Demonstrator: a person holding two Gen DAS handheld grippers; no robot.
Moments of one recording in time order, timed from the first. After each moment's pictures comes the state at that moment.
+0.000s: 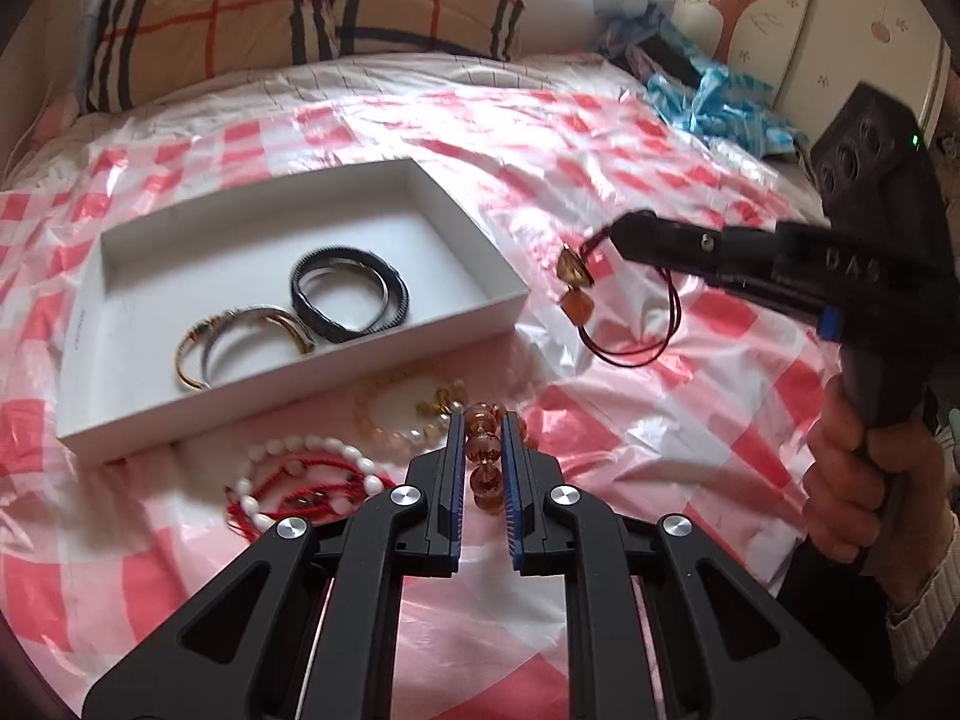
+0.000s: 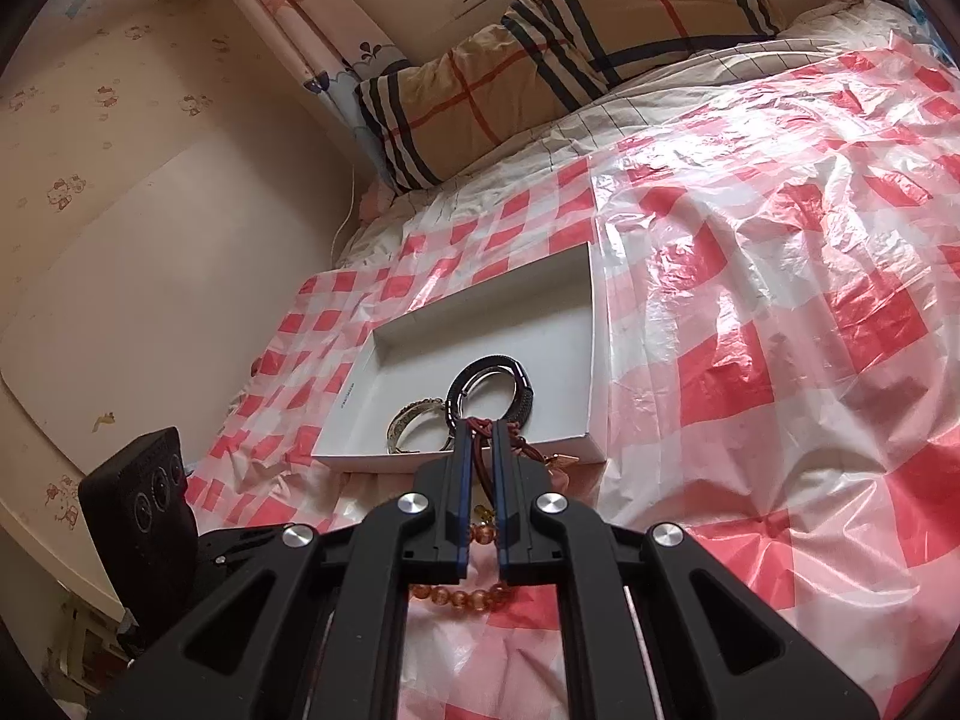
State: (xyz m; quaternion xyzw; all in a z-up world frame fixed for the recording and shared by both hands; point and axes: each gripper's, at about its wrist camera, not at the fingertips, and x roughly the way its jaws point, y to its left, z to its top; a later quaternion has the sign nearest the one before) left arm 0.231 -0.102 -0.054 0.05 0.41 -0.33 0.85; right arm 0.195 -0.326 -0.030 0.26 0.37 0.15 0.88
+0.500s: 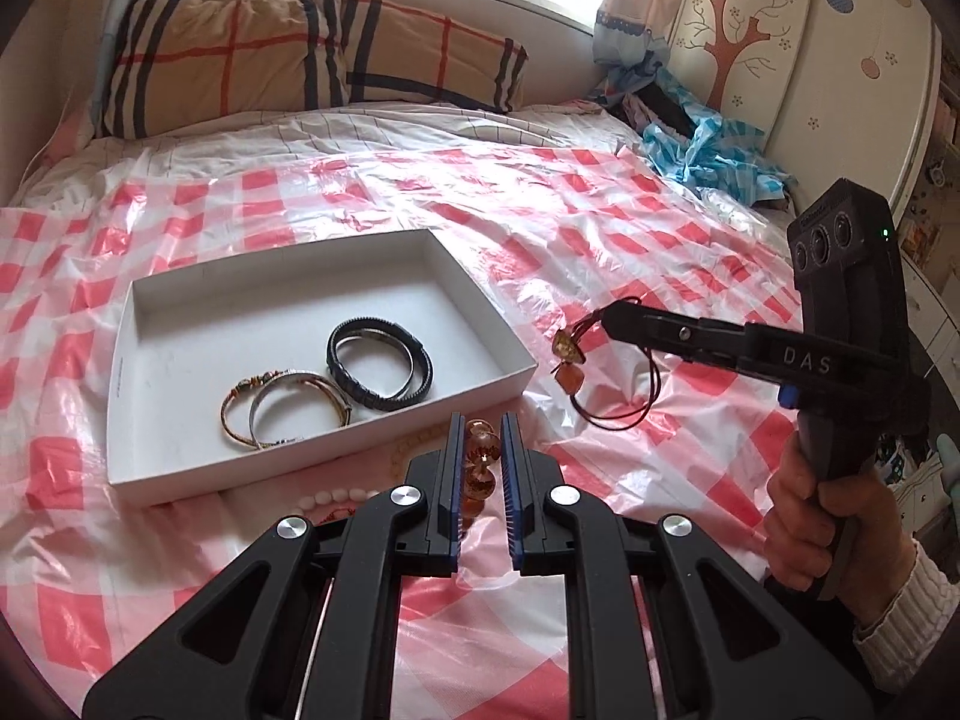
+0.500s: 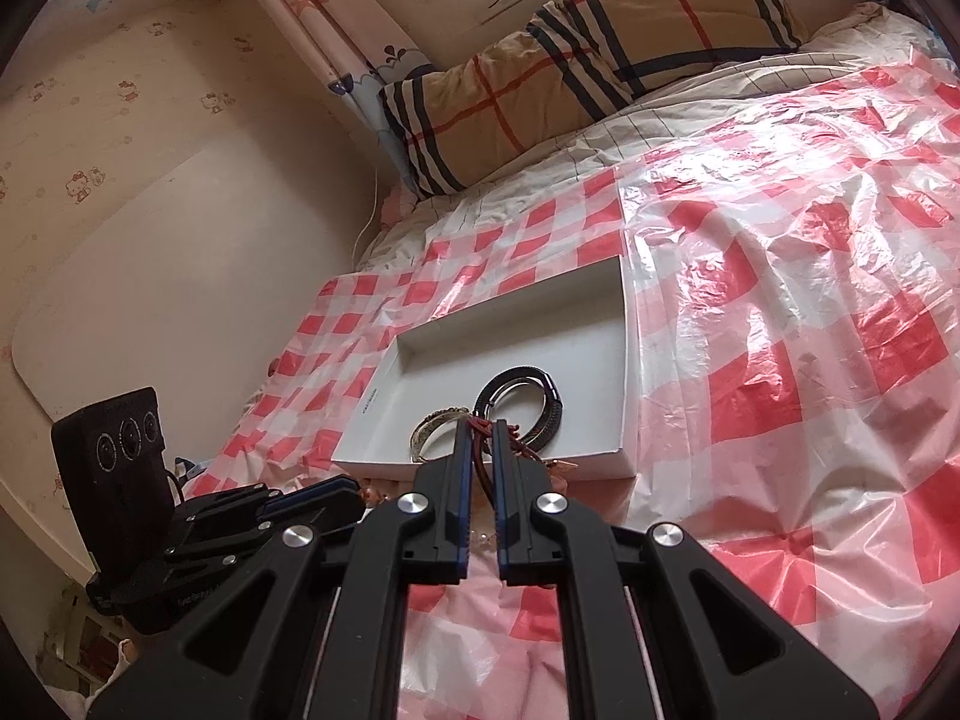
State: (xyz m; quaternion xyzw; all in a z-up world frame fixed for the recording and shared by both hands) left arm 0.242 -0.083 -0.015 0.02 0.38 -0.34 0.86; right arm 0.199 -0.317 -0.024 0.25 0.35 0.17 0.89
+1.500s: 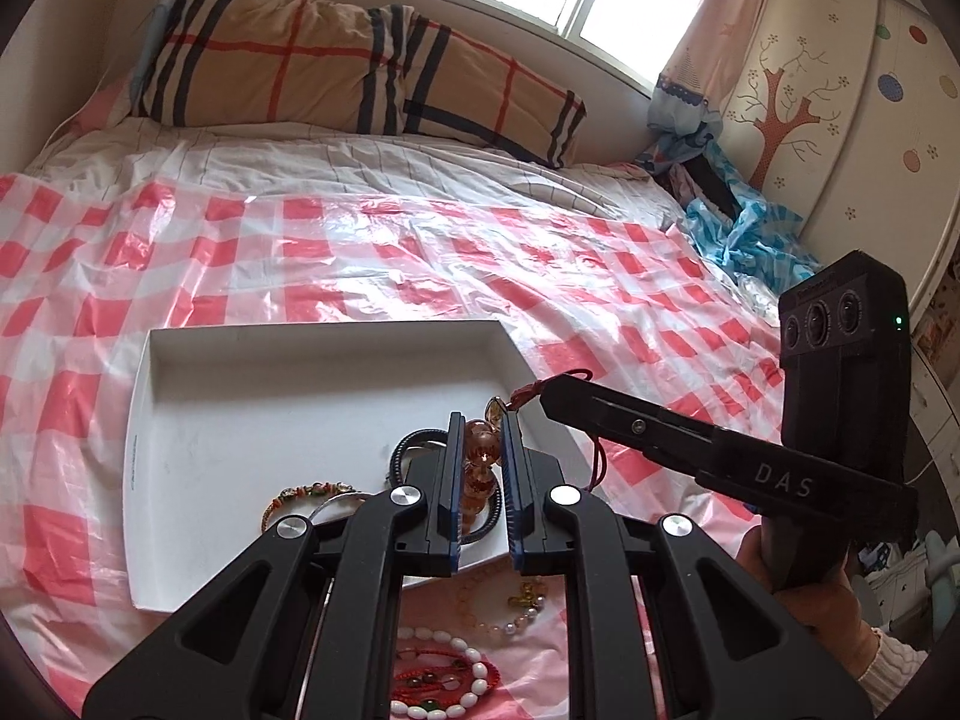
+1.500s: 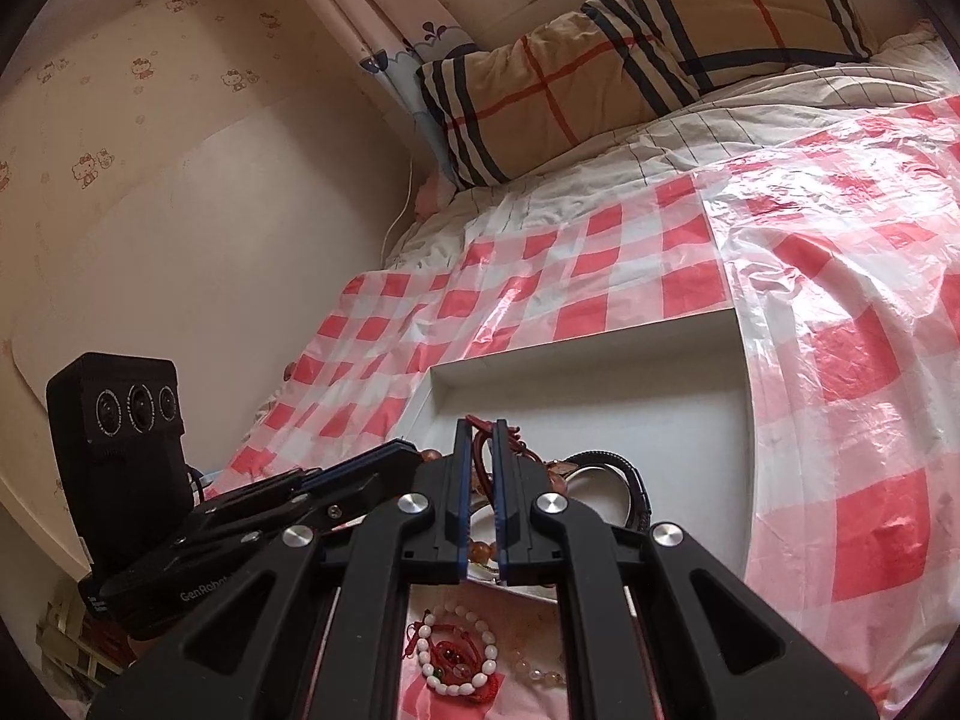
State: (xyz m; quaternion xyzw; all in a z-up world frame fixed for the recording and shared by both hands) left arm 0.330 -0.068 -0.009 -0.06 0.36 -0.31 0.88; right arm 0.291 -0.270 -0.024 0.23 0.35 0.22 0.88
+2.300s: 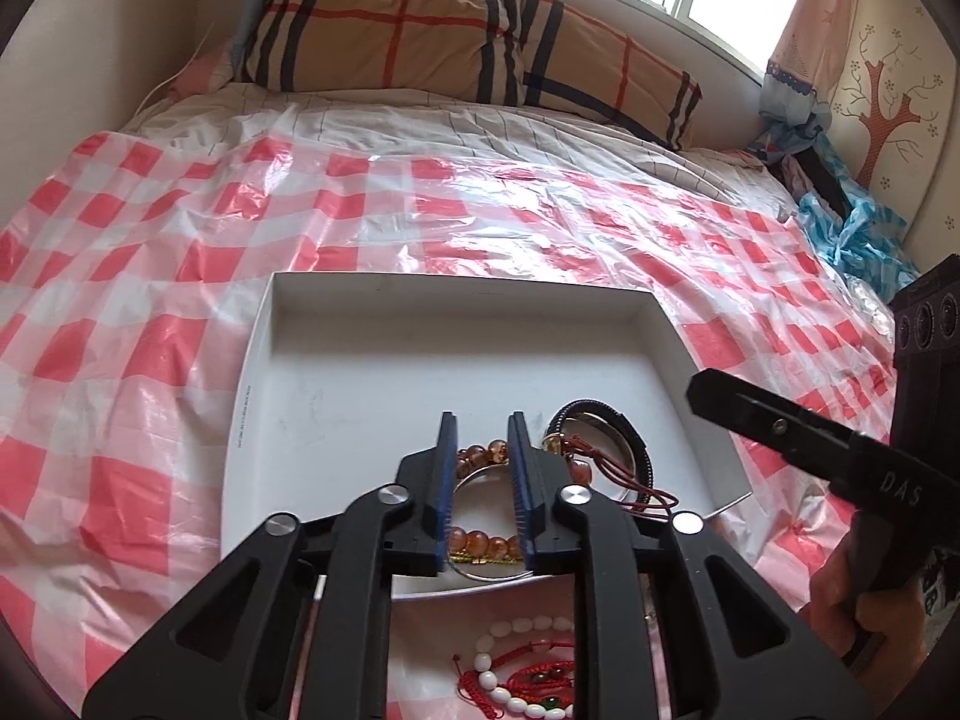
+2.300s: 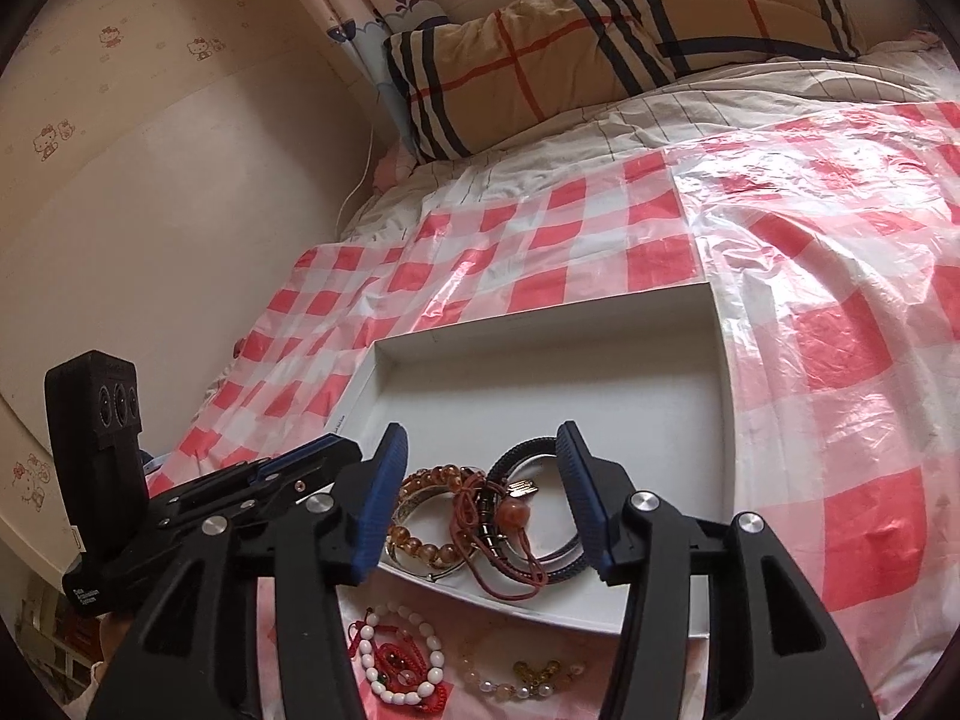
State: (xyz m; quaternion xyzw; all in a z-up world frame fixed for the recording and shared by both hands) left arm 0.351 -0.037 -0.042 -0.03 0.40 -0.17 0.90; right arm 0.304 -0.267 -0.047 0.20 0.38 0.17 0.88
